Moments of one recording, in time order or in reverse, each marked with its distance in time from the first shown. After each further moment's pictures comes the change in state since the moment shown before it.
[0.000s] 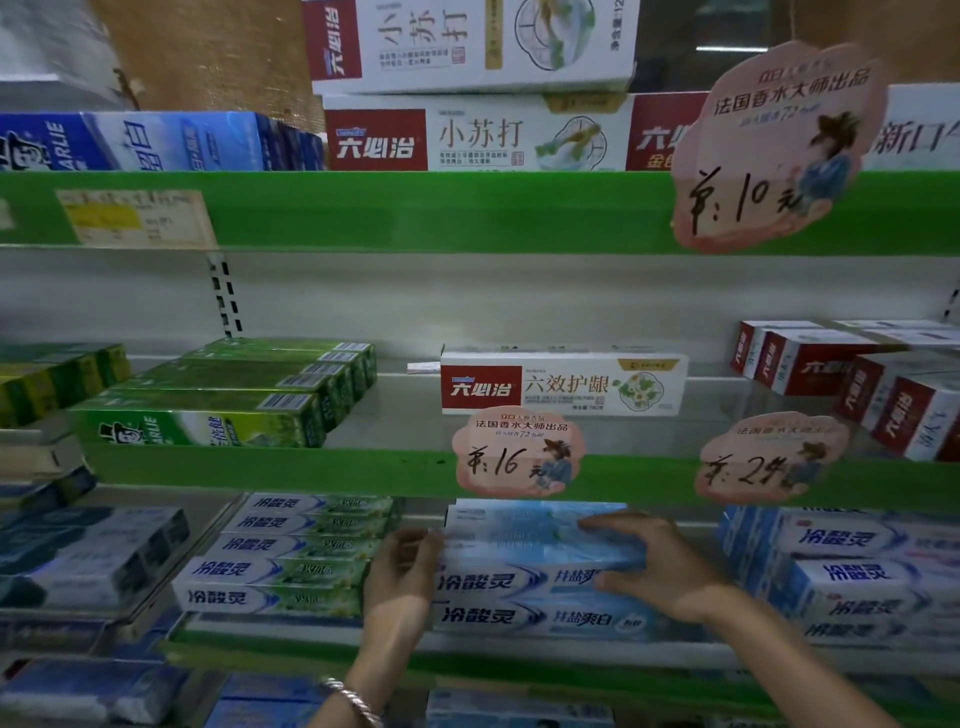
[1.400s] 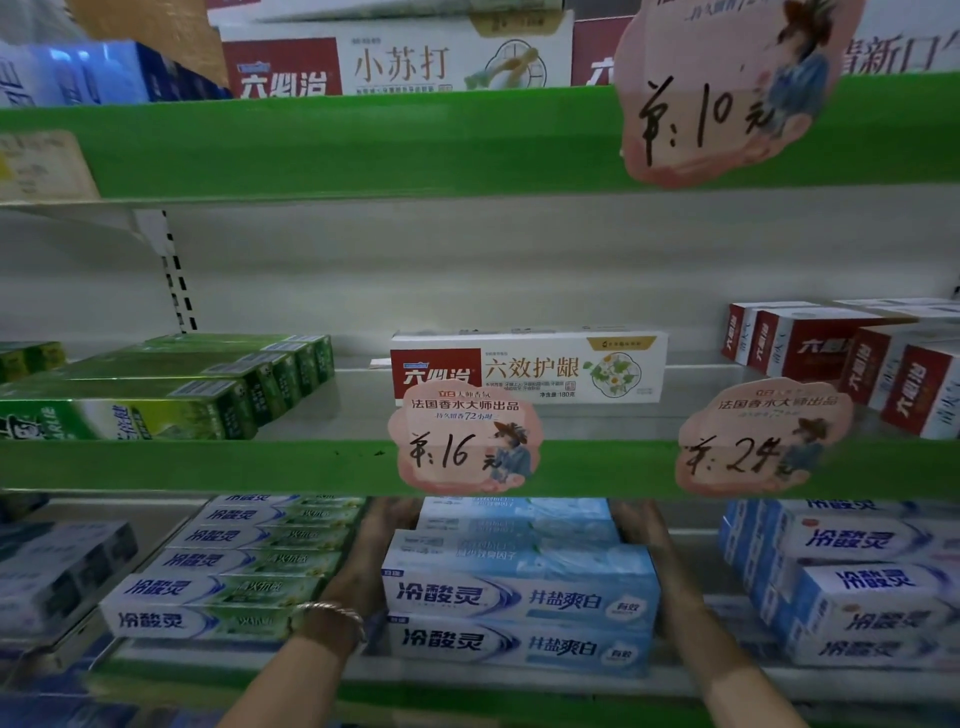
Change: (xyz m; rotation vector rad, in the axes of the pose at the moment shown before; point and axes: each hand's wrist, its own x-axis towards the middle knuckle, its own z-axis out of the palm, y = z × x) left_hand 0.069 -0.003 0.030 -0.379 -0.332 -0.247; right_hand 0.032 0.033 0.025 1.093 0.324 0.369
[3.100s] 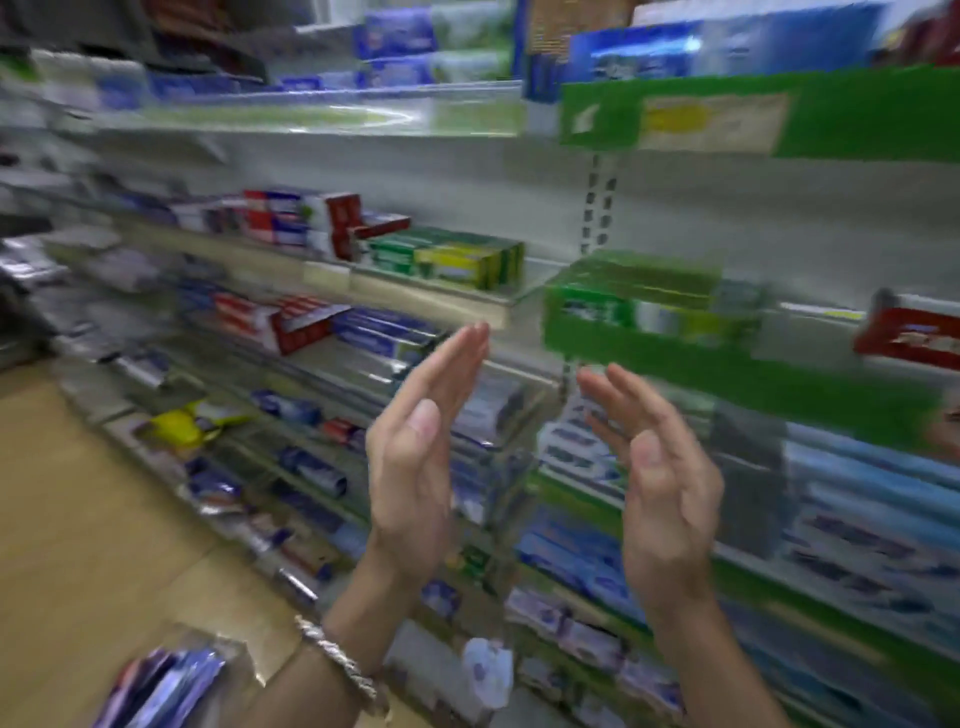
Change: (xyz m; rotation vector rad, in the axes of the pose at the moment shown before) left_hand -0.299 0.122 -0.198 -0.003 0.126 1.073; right_hand -0.260 0.019 0.320 0.150 -0.567 -0.733
